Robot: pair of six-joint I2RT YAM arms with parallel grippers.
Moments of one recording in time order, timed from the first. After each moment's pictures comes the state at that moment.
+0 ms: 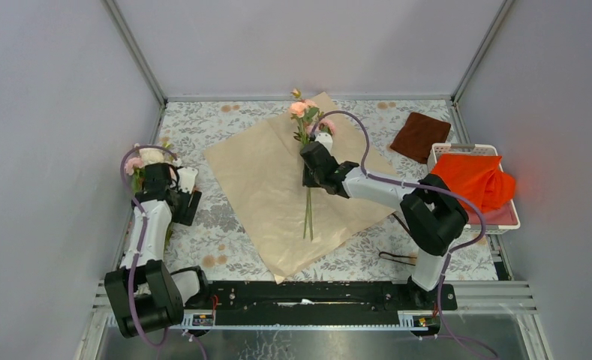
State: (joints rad) left arm 0.28 1.12 0.73 -0.71 0.05 0.53; right arm 0.78 1.79 1.19 -0.17 0.25 0.62
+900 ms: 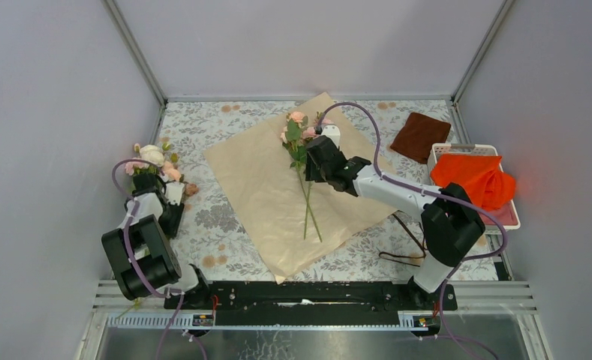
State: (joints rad) left arm 0.49 1.36 0.66 -0.60 -0.02 0.63; right arm 0.77 1.70 1.21 -0.30 0.34 0.56
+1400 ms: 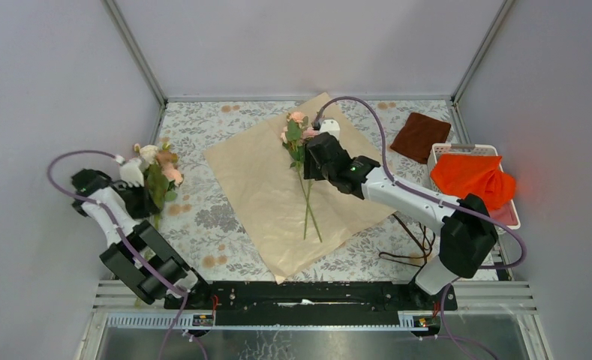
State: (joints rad) left arm 0.80 1.35 0.91 -0.88 0.49 0.72; right arm 0.80 1.59 1.23 -0.36 0.36 0.51
